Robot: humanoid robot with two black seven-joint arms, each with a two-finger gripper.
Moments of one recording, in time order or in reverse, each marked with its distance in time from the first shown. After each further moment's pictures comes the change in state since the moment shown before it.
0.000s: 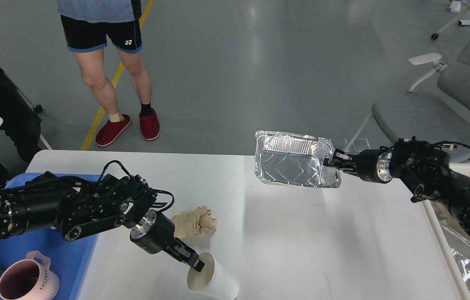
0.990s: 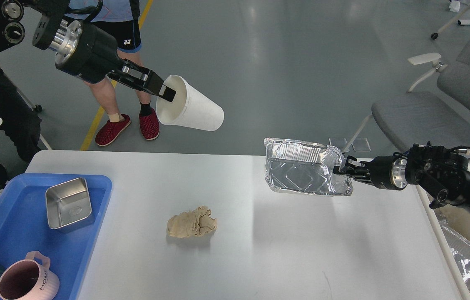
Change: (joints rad) left arm -0.728 0.373 -0.065 -0.116 -0.118 -0.197 -0.010; right arm -0.012 -0.141 -0.007 0.166 -0.001 0.015 0.009
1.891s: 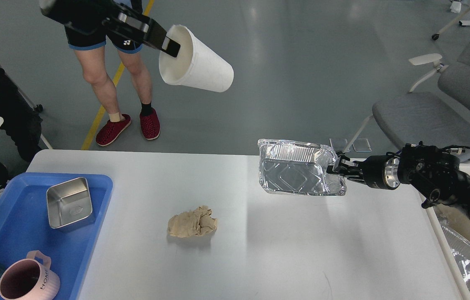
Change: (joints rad) left arm -0.087 -0.058 0.000 0.025 0.001 0.017 0.015; right arm 0.004 0.038 -0.001 -0.009 -0.001 -0.017 -0.008
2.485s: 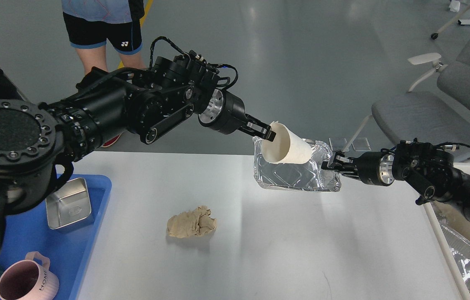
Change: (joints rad) left arm 0.437 -0.709 -0.008 0.598 -0.073 0.212 0.019; right arm 0.013 0.017 0.008 -0.002 0.001 -0.008 0.000
